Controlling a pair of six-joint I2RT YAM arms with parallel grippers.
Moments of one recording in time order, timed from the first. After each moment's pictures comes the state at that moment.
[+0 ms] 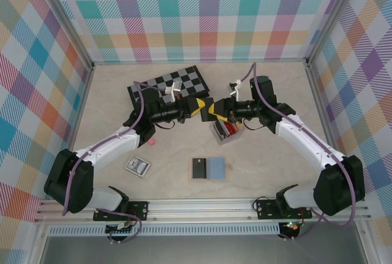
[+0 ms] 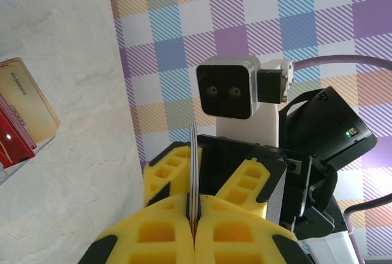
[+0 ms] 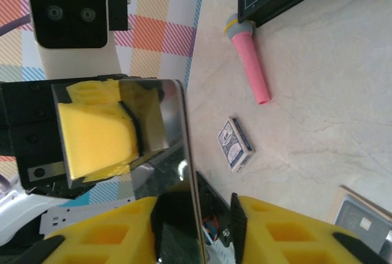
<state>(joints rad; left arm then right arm) -0.54 1.38 0.85 0.43 0.71 -1.29 0.44 1.33 1.05 -0.31 -0.88 0.81</state>
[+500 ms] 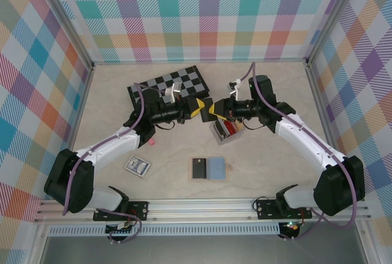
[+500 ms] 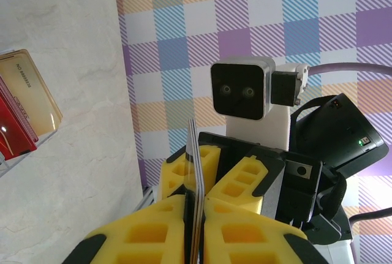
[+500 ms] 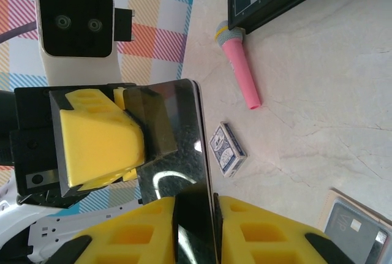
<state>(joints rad) -0.54 1.38 0.84 0.43 0.71 -1.33 0.44 1.33 1.07 -0.35 -0.81 0.80</state>
